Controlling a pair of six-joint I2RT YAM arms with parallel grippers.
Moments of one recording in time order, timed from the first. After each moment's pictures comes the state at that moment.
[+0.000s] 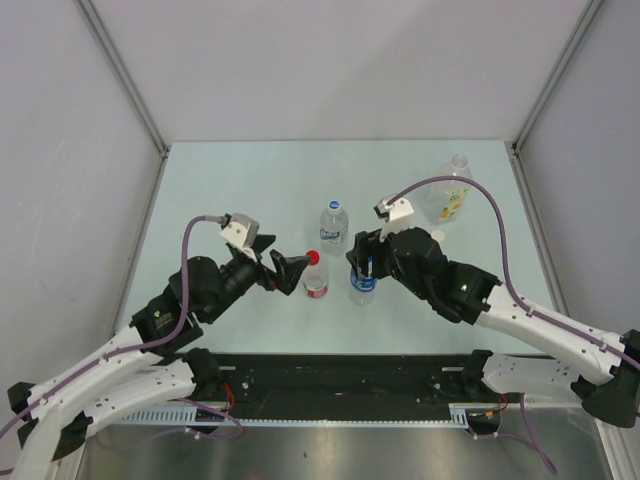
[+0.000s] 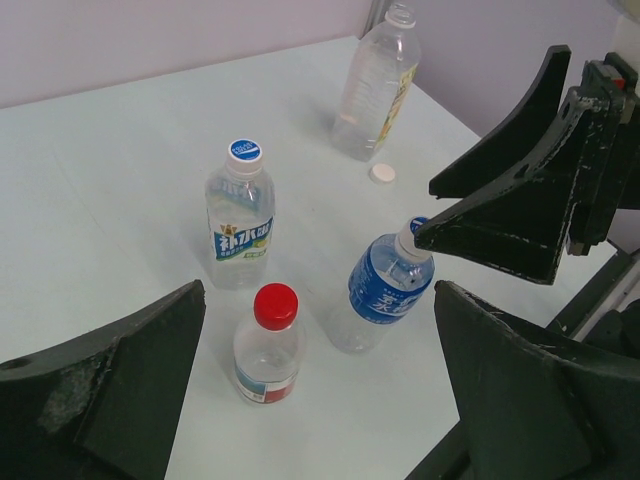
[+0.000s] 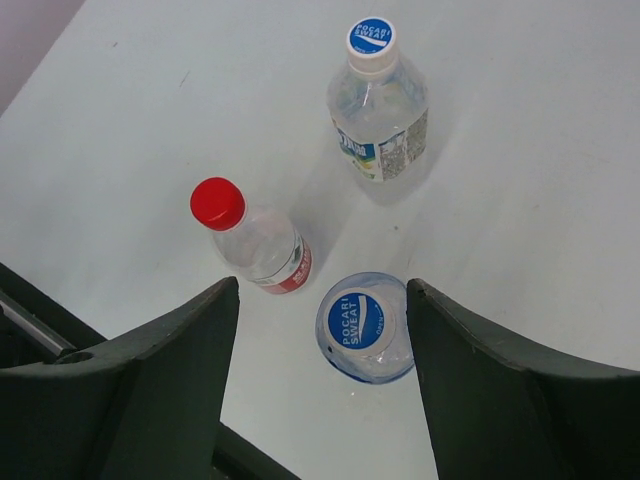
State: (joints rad) left arm -0.95 0.64 0.78 -0.20 -0.26 -0.24; right arm 1.00 1.04 0.98 -0.34 0.37 0.37
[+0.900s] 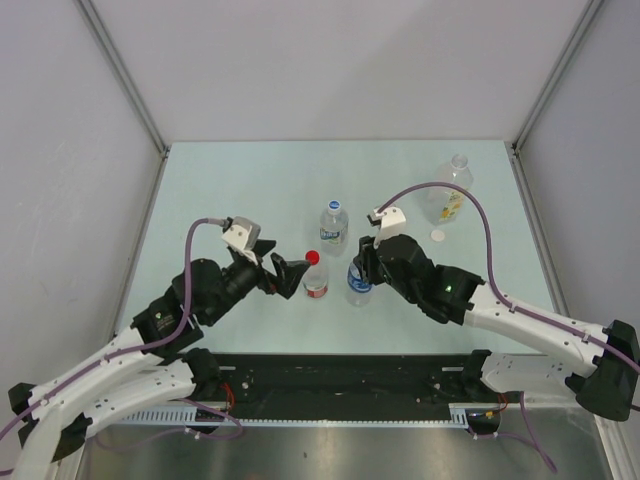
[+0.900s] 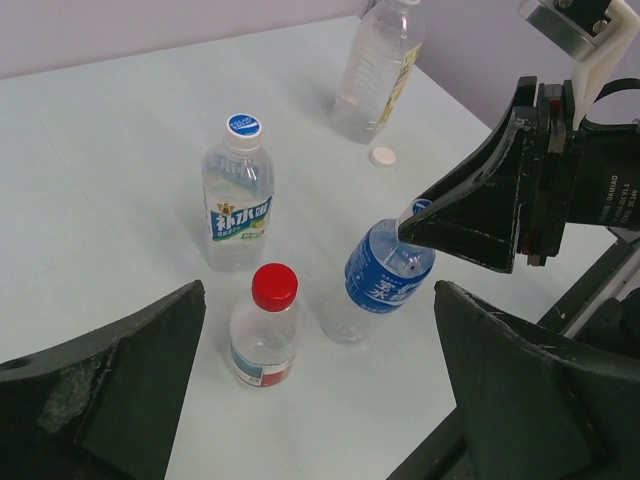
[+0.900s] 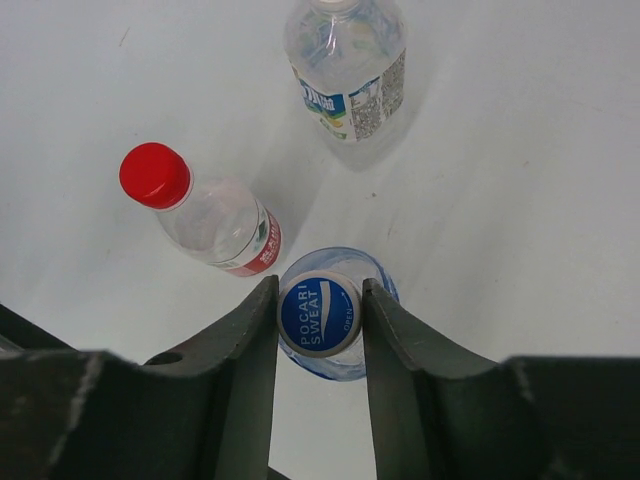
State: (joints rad) left arm -0.95 0.63 0.75 -0.23 -0.26 -0.26; right arm 1.01 1.09 0.91 -0.32 0.42 0.42
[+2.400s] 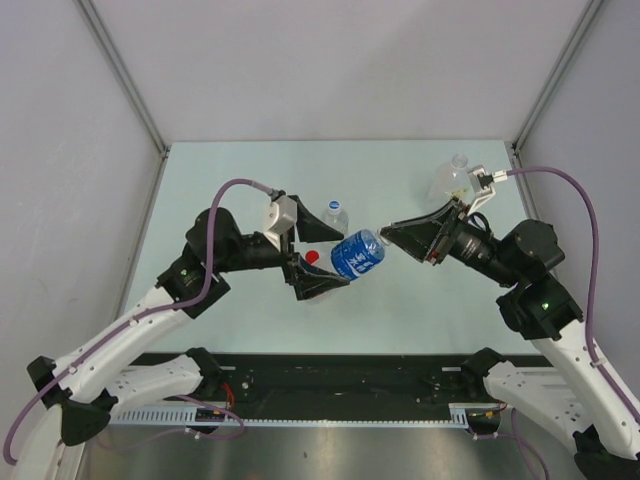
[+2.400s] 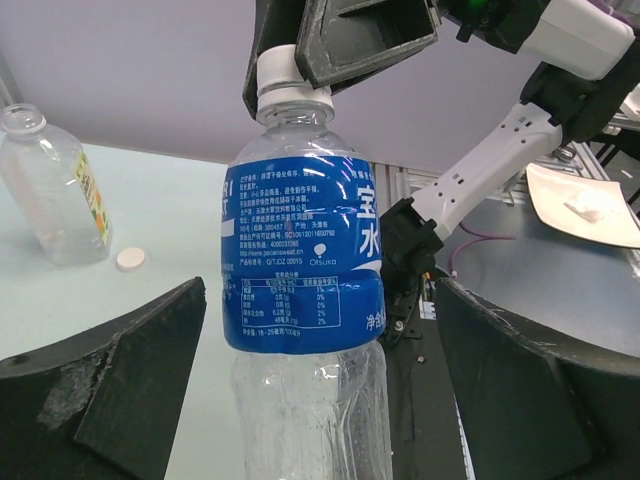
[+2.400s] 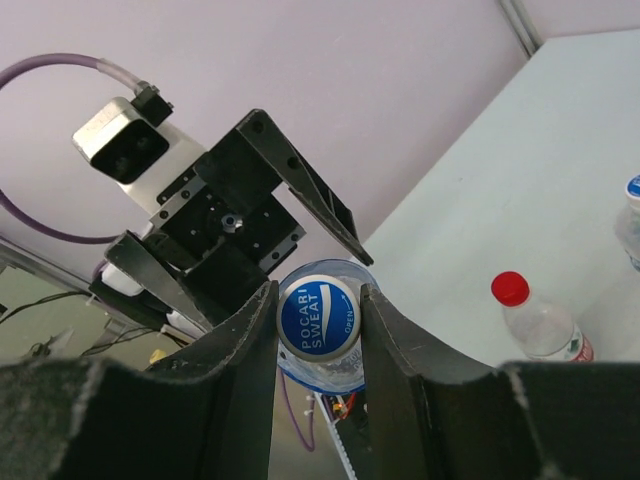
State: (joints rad) left arm -0.80 0.95 1.01 0.01 0.68 -0.18; right arm 0.57 0.73 1.02 -0.14 -0.44 0.80
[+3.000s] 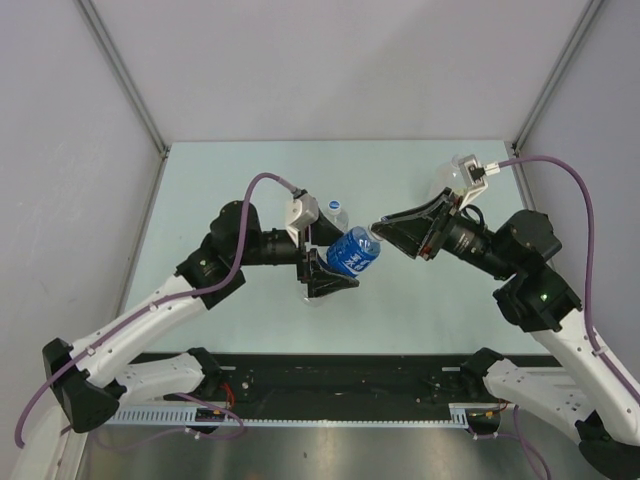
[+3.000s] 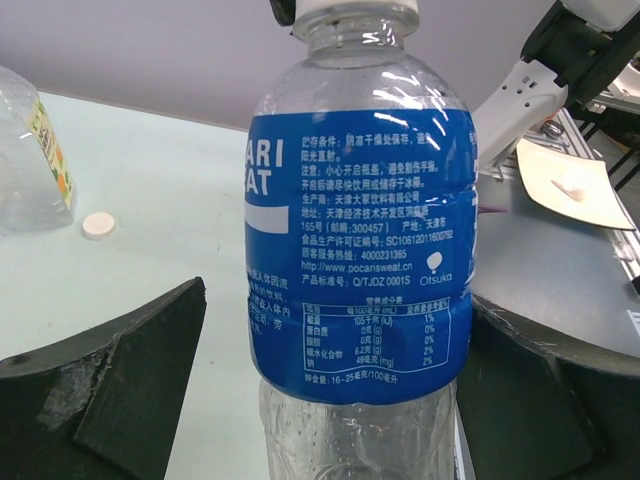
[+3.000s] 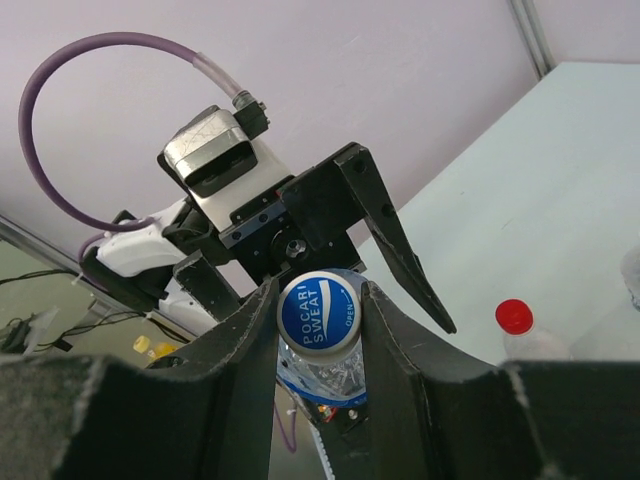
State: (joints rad) left arm -0.80 1.05 1.01 0.01 0.72 -0.18; right arm 0.65 0.80 1.11 -0.13 -0.42 0.72
